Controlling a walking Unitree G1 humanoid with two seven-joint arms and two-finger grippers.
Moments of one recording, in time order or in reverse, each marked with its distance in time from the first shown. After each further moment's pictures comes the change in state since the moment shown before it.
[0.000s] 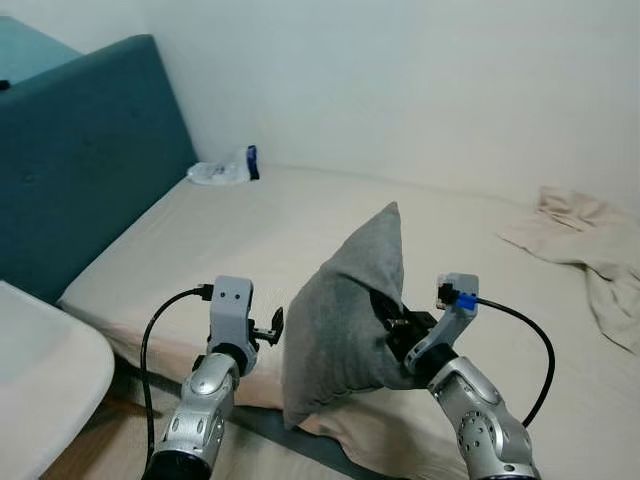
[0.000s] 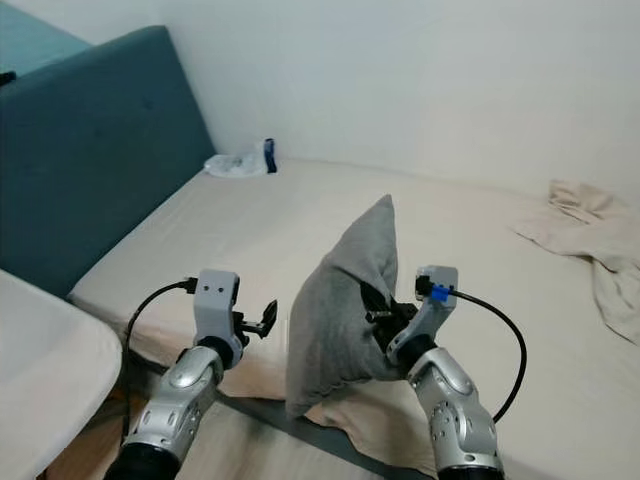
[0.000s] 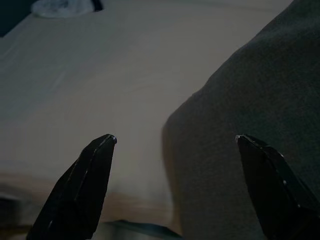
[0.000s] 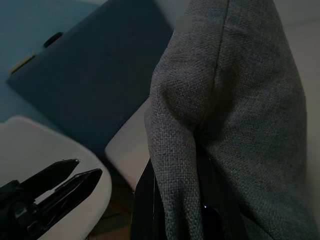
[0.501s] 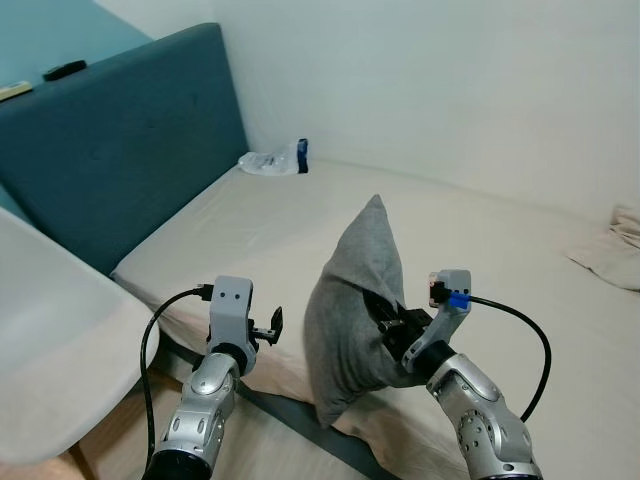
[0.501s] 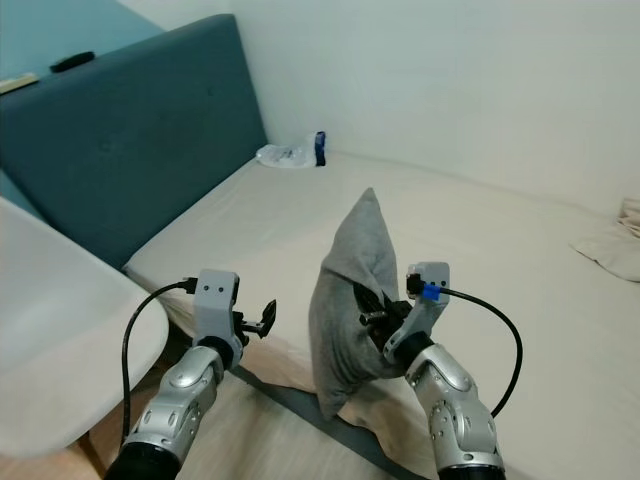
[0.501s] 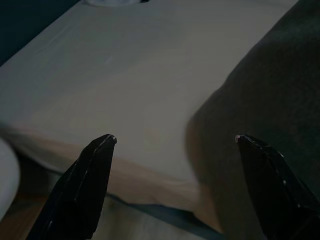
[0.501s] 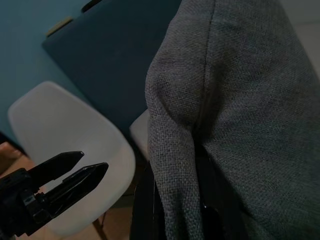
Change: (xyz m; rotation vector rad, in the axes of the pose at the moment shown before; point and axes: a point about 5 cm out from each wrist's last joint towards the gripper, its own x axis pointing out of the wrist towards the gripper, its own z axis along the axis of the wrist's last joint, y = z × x) left arm 0.000 0.001 -0.001 0.002 0.005 0.016; right arm 0.001 0.004 0.002 -0.054 0.019 0.046
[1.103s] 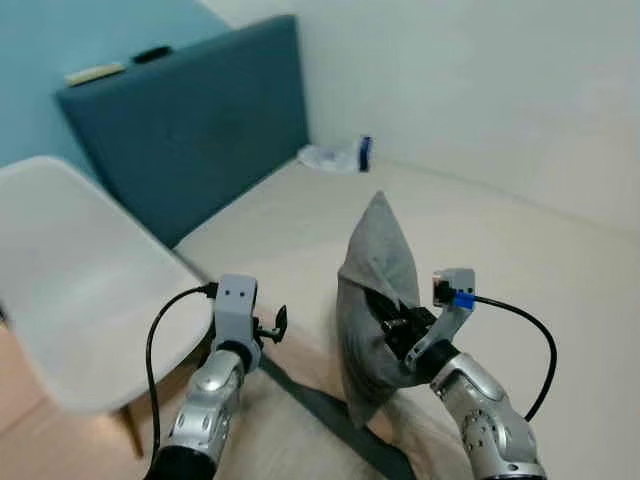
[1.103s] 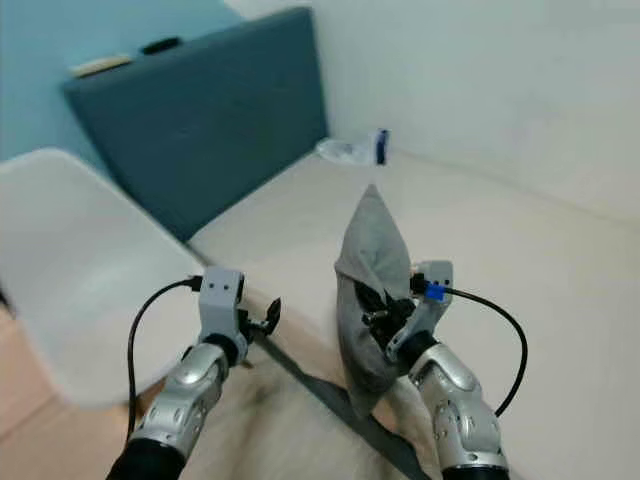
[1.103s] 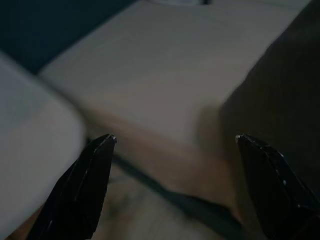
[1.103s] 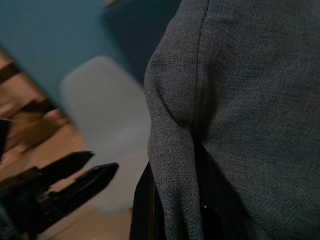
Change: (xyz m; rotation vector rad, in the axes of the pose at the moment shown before) left arm 0.004 -0.005 0.003 -0.005 -0.004 -0.003; right arm 0.000 0.003 0.002 0.006 -0.015 0.037
